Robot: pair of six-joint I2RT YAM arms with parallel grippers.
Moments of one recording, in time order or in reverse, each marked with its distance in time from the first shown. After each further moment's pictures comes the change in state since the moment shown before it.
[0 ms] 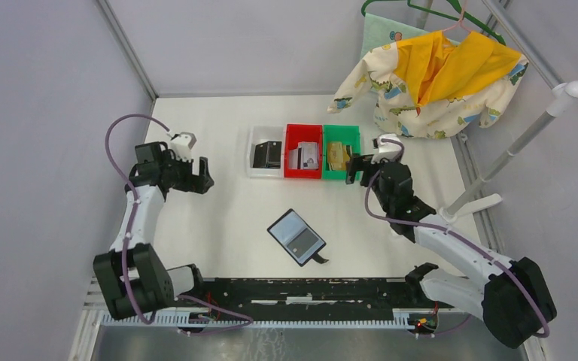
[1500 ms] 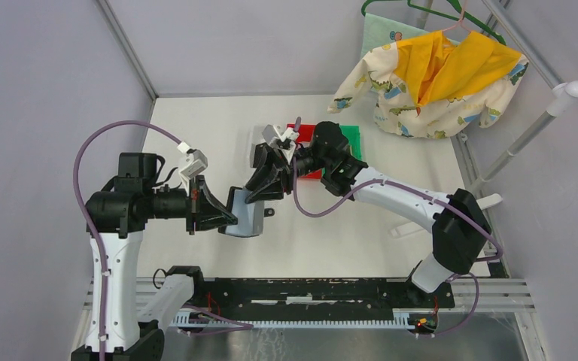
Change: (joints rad) left arm -0.204 -0.271 0.479 -0.906 0.760 0.128; right arm 0.297 0.536 0.670 0.302 -1.361 0.084
